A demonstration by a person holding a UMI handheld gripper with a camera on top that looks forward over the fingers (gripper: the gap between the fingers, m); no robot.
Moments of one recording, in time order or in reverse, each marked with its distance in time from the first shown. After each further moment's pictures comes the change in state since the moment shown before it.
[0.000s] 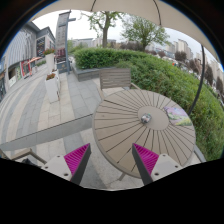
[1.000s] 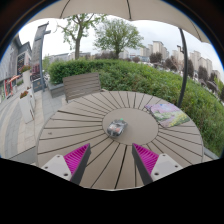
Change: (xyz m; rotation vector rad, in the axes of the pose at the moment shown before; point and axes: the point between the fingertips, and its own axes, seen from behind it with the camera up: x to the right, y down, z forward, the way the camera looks) arm 0.185 -0.007 0.234 0.145 0.209 0.169
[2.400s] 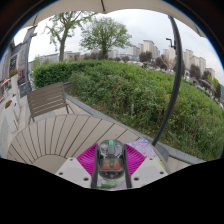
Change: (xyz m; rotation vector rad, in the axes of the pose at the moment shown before) arm 0.295 -0.186 0.210 -0.007 0.111 0.027
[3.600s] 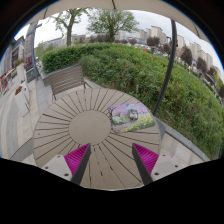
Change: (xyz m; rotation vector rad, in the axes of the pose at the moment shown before) arm -0.052 0.095 -0.329 -0.221 -0.058 -0.037
